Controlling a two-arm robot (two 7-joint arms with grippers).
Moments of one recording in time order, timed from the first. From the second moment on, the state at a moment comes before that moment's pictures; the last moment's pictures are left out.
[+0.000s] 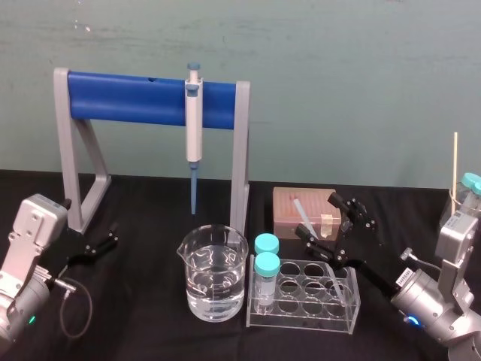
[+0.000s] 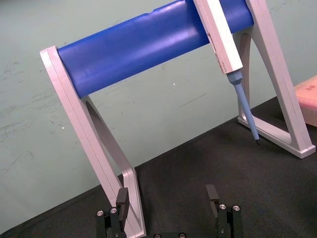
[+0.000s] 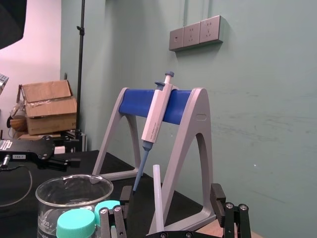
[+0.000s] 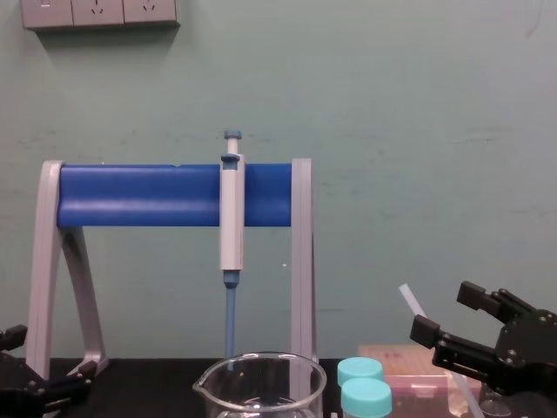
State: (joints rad) left arm -0.20 0.60 0.45 -1.41 -0.25 -0.12 0.03; right arm 0.30 0.33 -0.29 -1.09 0.47 -0.53 0.73
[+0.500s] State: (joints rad) left arm -0.20 0.60 0.45 -1.41 -0.25 -0.12 0.03; right arm 0.28 0.33 -0.28 -1.15 0.45 -0.53 0.68
